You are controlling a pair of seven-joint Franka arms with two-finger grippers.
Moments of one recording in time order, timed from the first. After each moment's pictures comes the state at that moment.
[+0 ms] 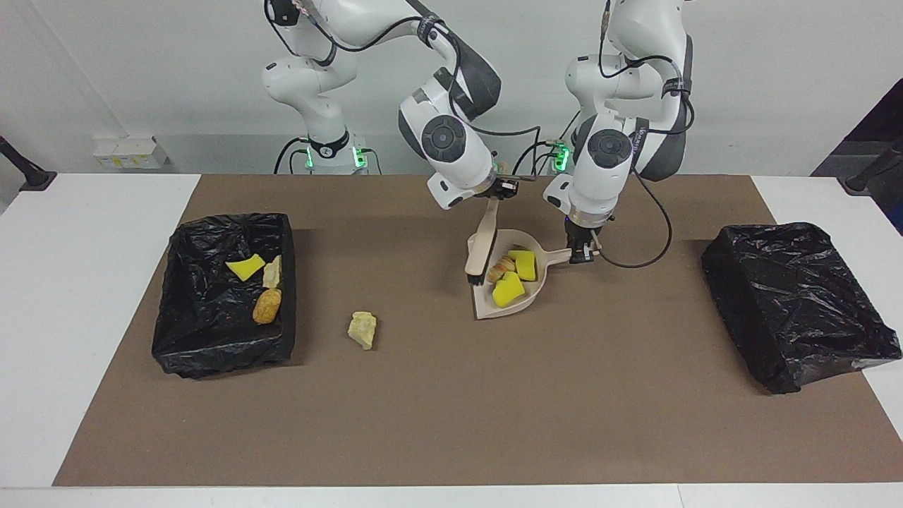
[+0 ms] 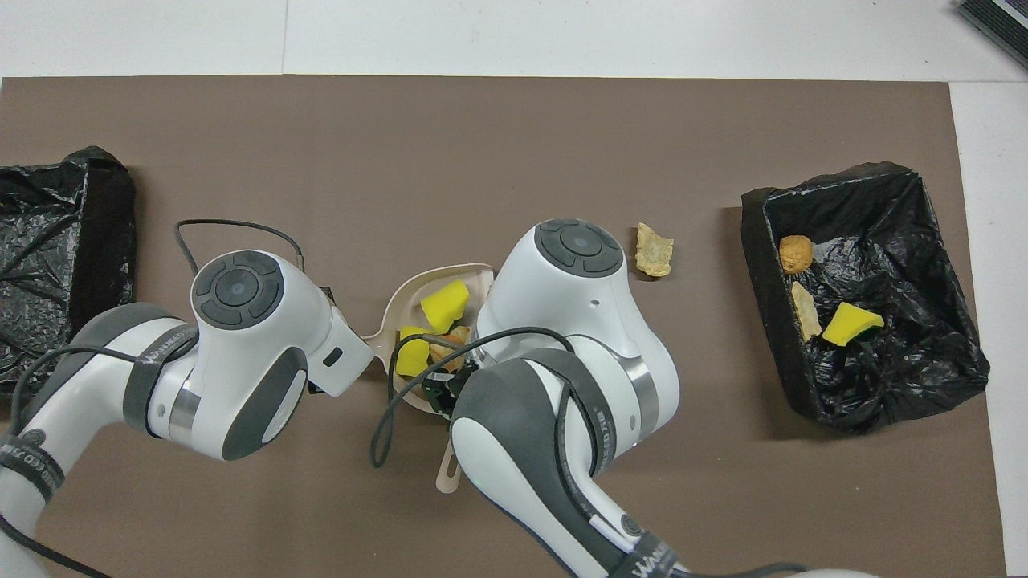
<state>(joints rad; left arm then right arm) -0.14 0.05 -0.27 -2.16 0.05 2.12 1.09 0.52 0.28 0.10 -1.66 0.46 1.68 0.81</state>
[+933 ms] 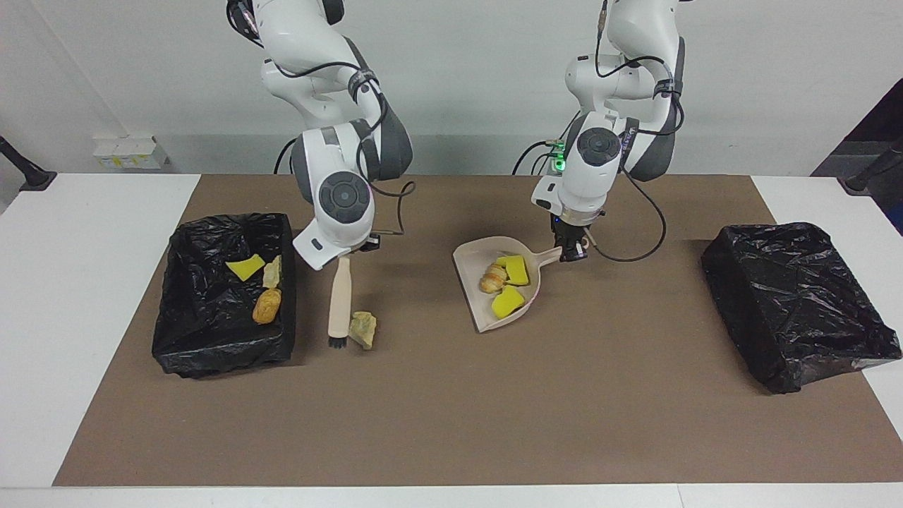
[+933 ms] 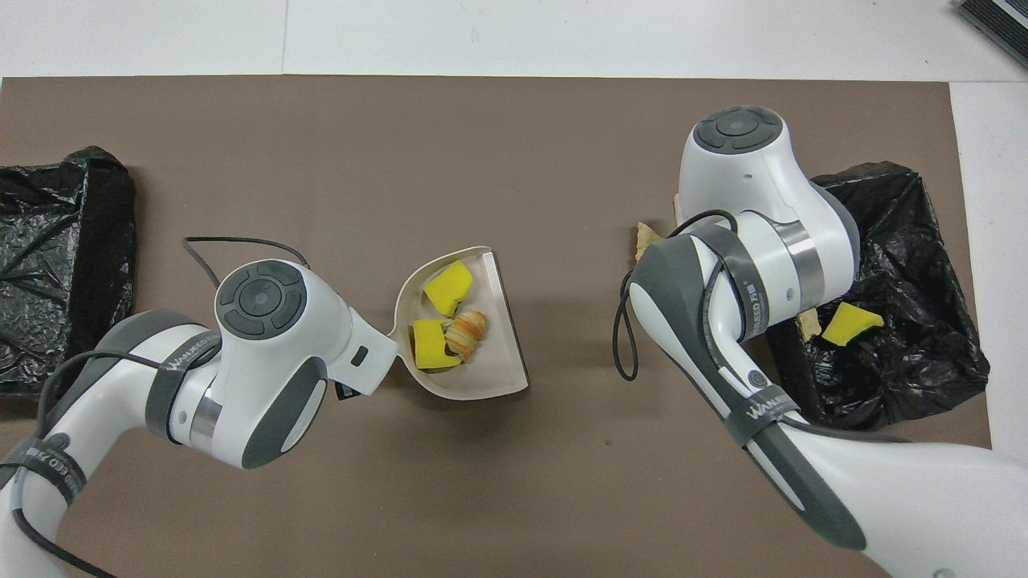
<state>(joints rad) -0.17 0.06 -0.29 -2.16 0.04 2.12 0.89 0.22 0.40 0.10 -1.59 -0.16 1.48 0.30</state>
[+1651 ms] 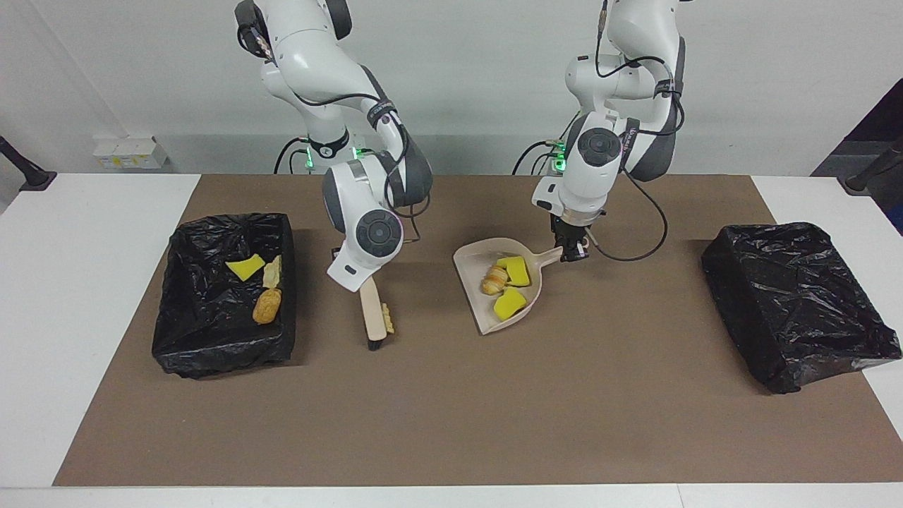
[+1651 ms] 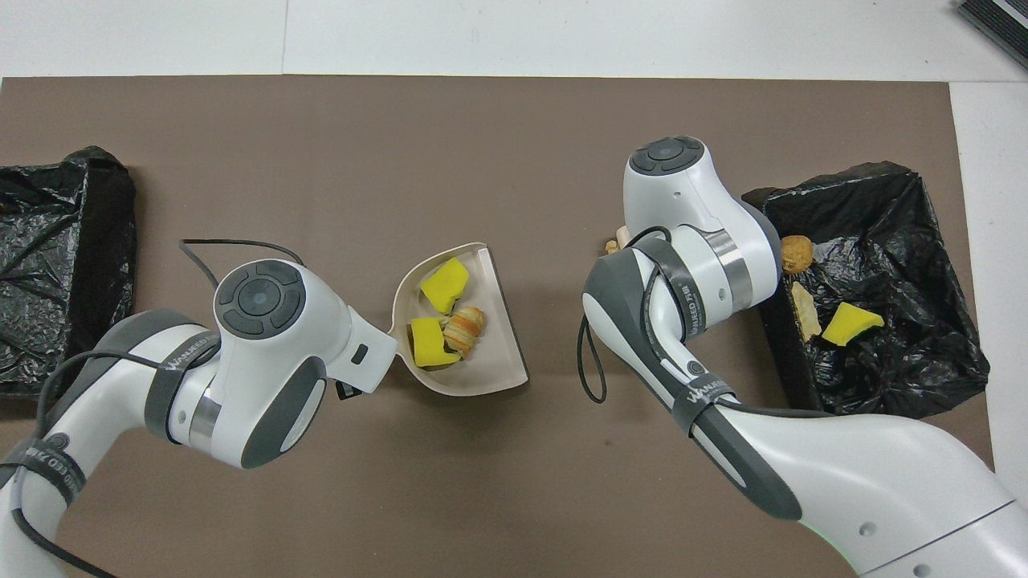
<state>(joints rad) -0.17 0.06 -0.28 -2.16 0.04 2.12 0.84 0.26 0.46 0.13 -1.59 -0.05 1.48 0.19</state>
